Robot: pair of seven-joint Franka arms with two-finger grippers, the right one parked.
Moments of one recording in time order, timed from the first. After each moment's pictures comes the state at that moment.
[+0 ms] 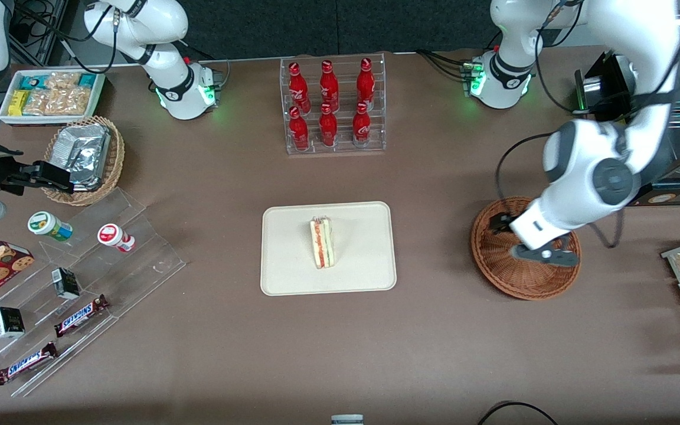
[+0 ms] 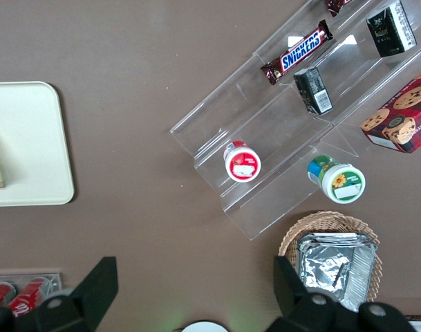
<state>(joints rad) 0.00 0.20 -0.17 -1.90 -0.02 1.99 0.02</state>
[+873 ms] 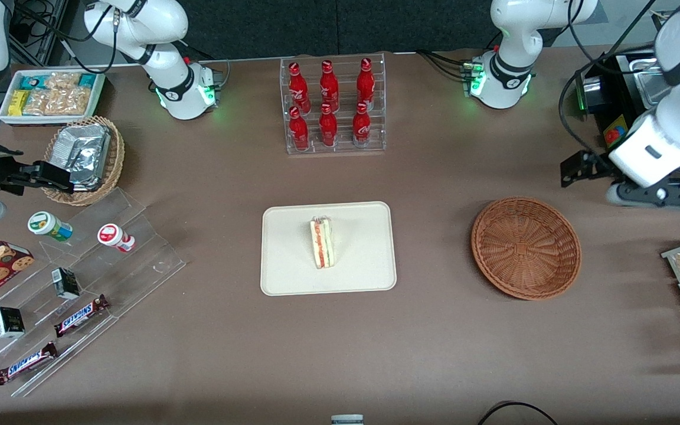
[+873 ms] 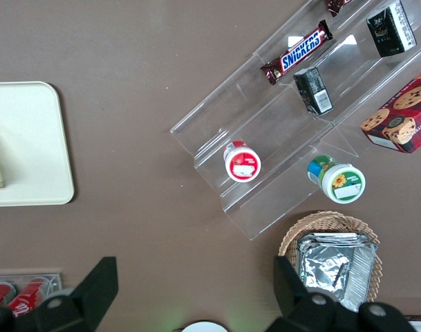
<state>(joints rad) 0.04 0.00 -0.14 -1.64 -0.01 1.58 0.03</state>
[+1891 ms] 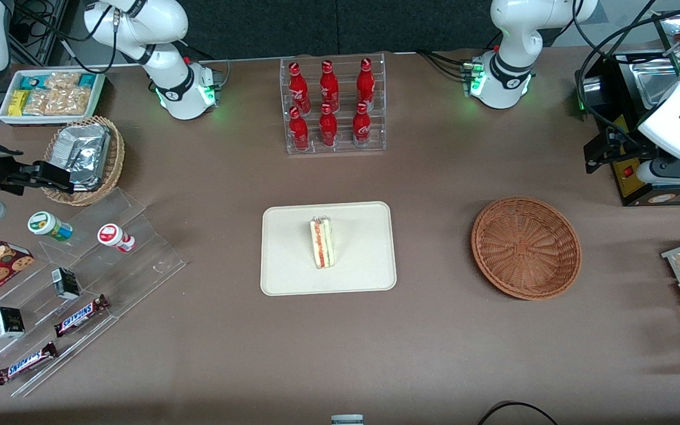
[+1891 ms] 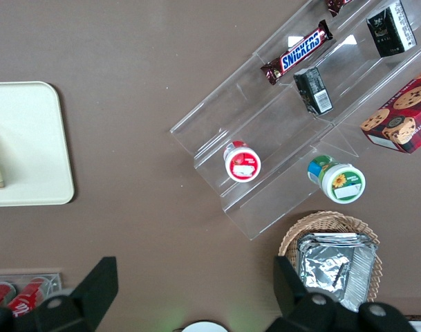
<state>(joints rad) 0.04 0.01 -0.15 -1.53 0.05 1.52 0.00</state>
